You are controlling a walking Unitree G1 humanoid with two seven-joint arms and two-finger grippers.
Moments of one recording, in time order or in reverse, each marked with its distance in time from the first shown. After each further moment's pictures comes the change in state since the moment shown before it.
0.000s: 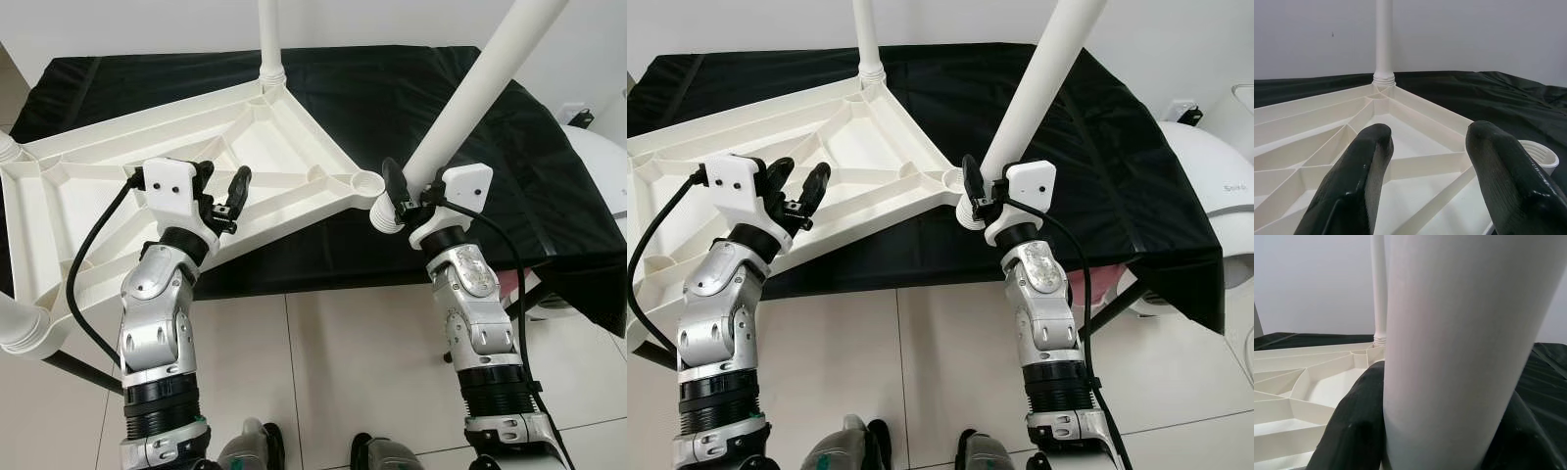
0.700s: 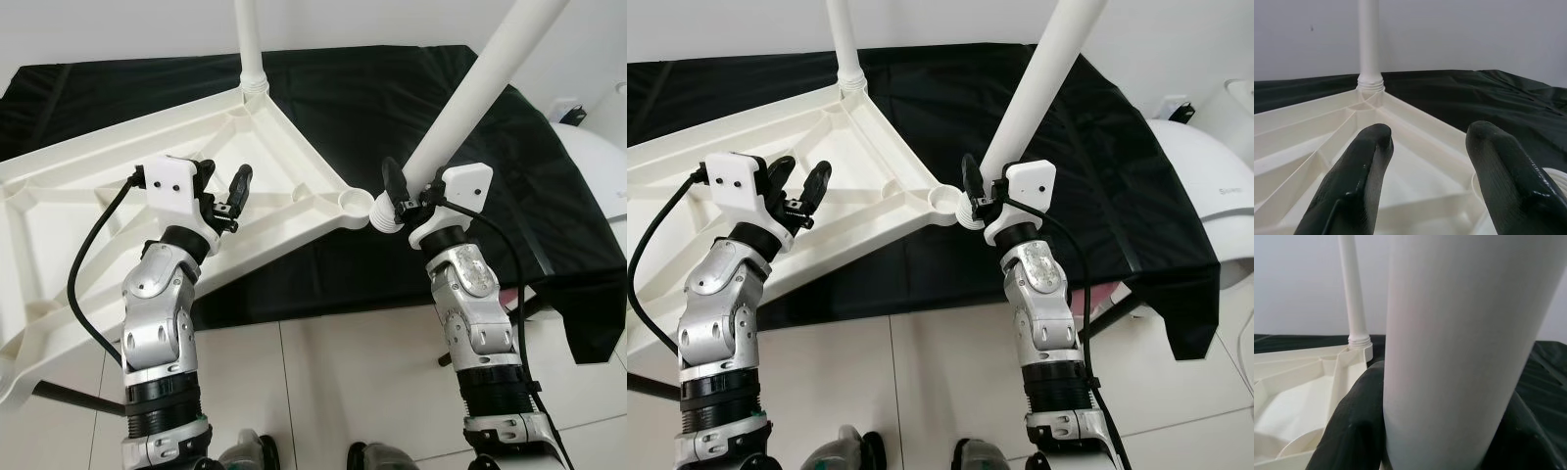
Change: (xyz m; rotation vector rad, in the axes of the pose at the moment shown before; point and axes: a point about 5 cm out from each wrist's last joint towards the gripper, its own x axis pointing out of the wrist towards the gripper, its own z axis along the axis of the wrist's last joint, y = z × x) left arm 0.001 0.001 0.002 0.000 -0.005 0.006; right arm 0.003 0.004 0.002 0.005 -0.012 0.014
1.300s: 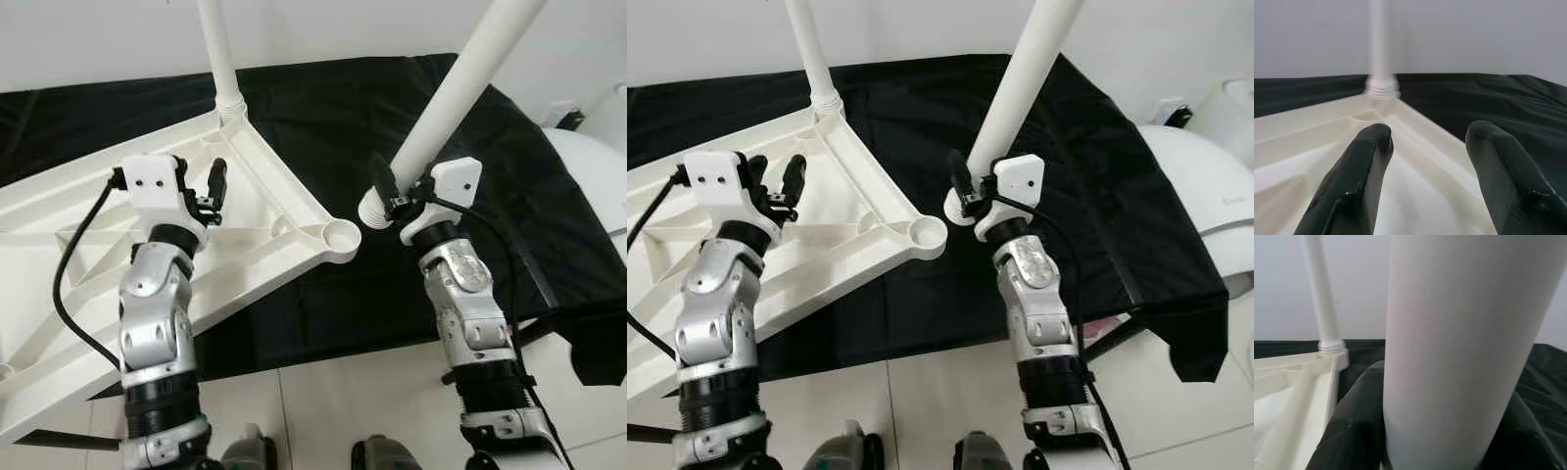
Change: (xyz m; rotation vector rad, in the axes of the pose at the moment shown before) left arm 0.003 -0.002 0.000 -0.028 0.008 0.140; right arm 0.001 -0.004 0.001 -0.009 -0.003 -0.007
